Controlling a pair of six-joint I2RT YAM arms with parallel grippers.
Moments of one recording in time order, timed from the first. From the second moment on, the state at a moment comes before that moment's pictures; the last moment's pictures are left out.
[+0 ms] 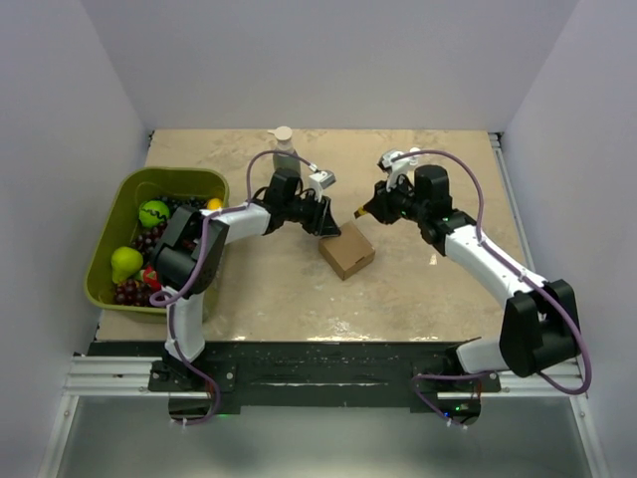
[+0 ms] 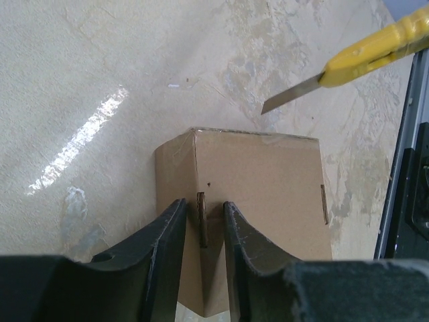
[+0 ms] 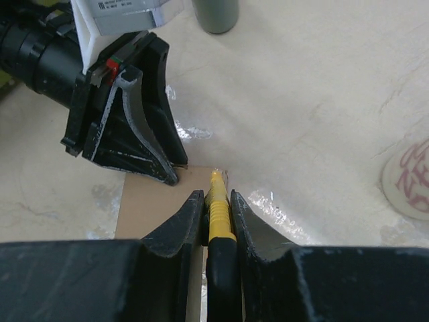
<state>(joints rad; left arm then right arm) -0.49 2.00 1.23 0.13 0.73 -0.15 0.33 1.39 0.96 -0.04 -0.39 -0.05</state>
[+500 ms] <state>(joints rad) -0.49 2.01 1.23 0.12 0.72 -0.15 0.49 1.38 0.94 0.09 -0.20 -0.12</state>
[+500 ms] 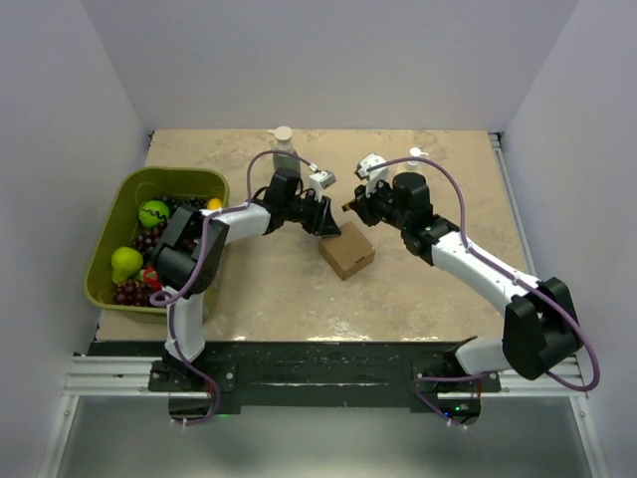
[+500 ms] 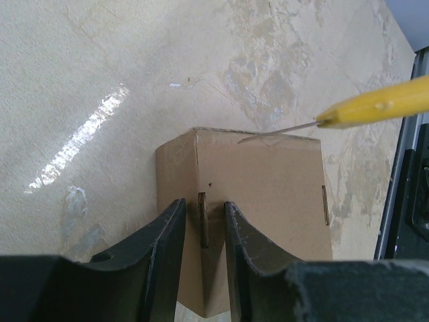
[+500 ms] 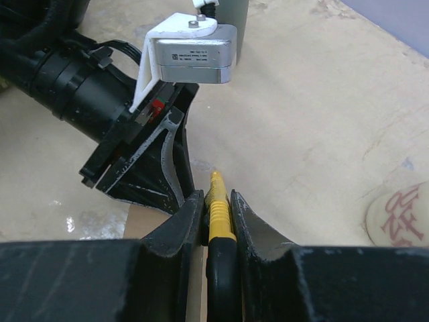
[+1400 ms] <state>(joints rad) -0.49 2.01 1.23 0.13 0.72 -0.15 0.51 1.44 0.94 0.05 -0.10 -0.16</state>
